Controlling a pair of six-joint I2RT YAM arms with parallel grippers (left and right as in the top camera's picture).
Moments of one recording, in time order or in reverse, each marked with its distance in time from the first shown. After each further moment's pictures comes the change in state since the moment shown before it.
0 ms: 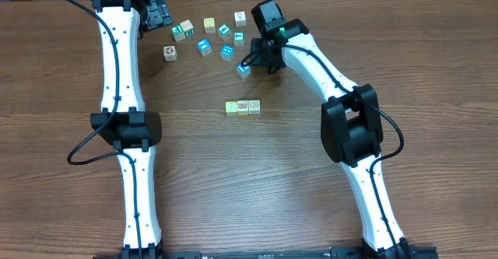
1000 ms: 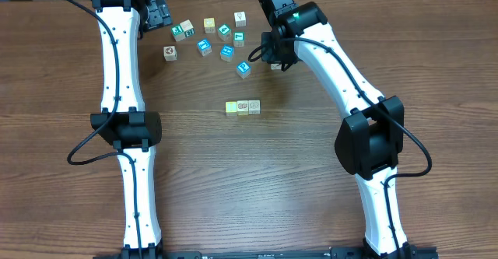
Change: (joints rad) left arm 0.000 0.000 0.000 0.000 0.000 0.000; right arm -0.002 -0.196 0.001 -0.309 0.060 -0.026
